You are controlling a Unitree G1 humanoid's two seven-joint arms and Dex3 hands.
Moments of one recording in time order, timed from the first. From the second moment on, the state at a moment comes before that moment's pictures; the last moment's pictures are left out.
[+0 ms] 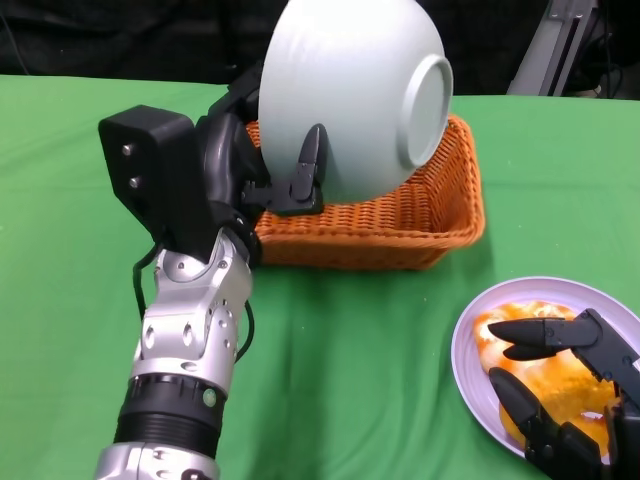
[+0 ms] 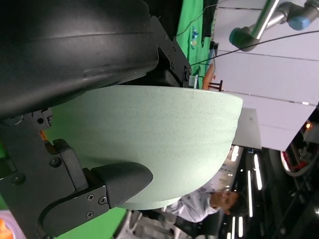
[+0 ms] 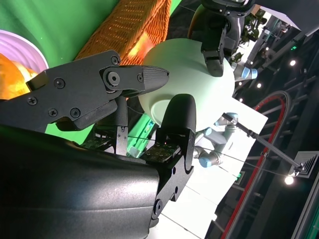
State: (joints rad) left arm -0.64 -0.18 0.11 0.48 -0.25 -0.01 -0.07; right arm 0.36 0.04 0.05 -0.21 -0.41 -0.69 -0.27
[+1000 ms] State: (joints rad) left arm -0.66 -0.23 0.30 0.38 -0.64 0.35 0.14; right arm 0.36 0.04 0.05 -0.20 -0.41 -0.69 -0.27
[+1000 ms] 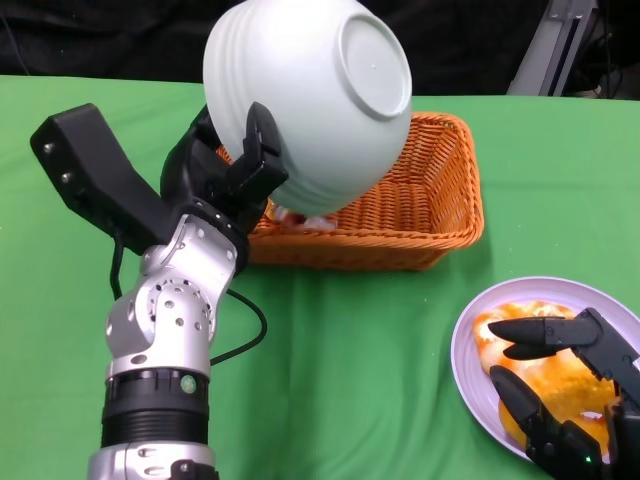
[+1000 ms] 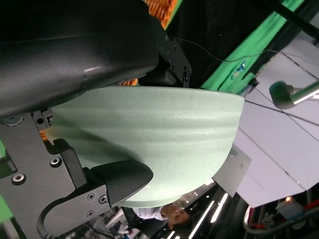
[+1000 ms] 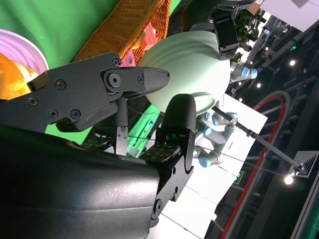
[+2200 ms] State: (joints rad) left arm -0.59 -0.10 0.07 0.30 -0.25 -0.04 -0.14; right arm 0.36 0.03 0.04 -0.20 -0.41 -0.69 -0.27
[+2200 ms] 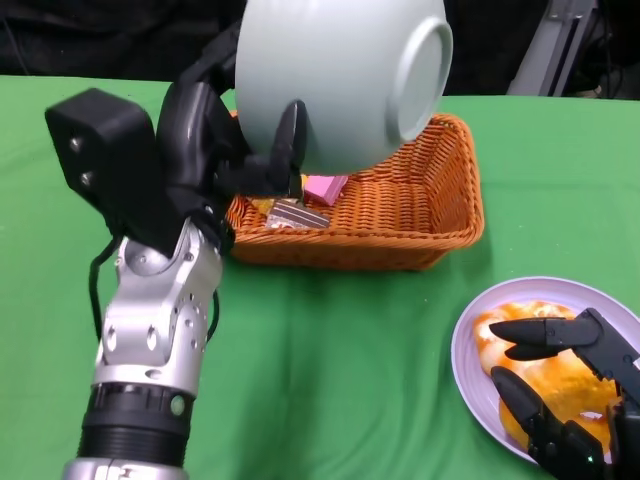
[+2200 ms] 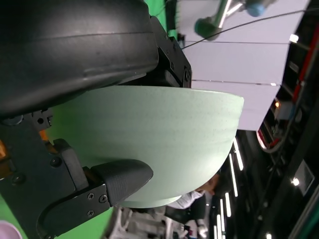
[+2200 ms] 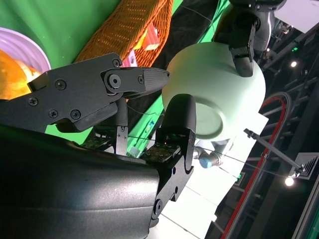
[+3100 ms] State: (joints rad) left arm -0.39 0.16 0.01 0.38 0.28 -1.07 -0.10; right arm 0.36 0.03 0.04 -0.20 -0.41 -0.69 -0.26
